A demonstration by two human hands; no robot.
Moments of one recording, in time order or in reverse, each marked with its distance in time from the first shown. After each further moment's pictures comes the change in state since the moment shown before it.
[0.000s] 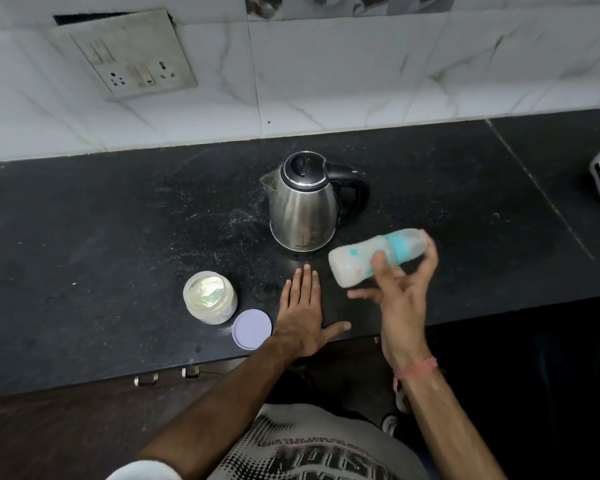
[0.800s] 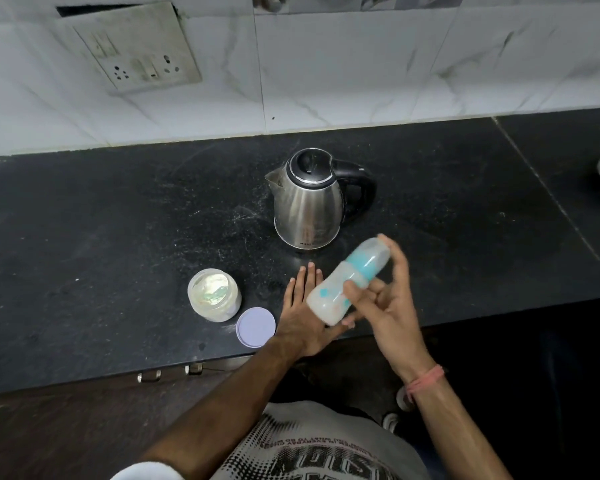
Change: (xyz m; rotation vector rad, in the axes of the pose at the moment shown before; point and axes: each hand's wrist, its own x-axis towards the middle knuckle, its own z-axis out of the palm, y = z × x) left_hand -0.002 -0.002 0.004 -0.035 0.044 0.022; right_hand -0.013 0.010 0.003 -0.090 -0.153 0.049
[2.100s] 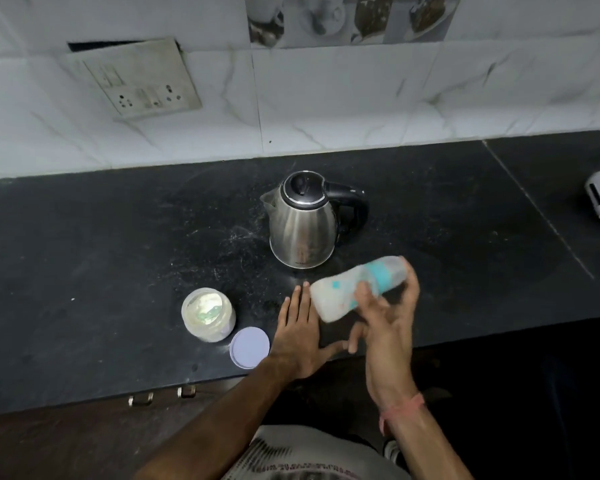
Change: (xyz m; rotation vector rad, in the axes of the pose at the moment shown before) left_hand -0.002 -0.003 -0.003 -0.040 0.038 0.015; right_hand -0.008 -0.007 0.012 0.142 0.170 0.006
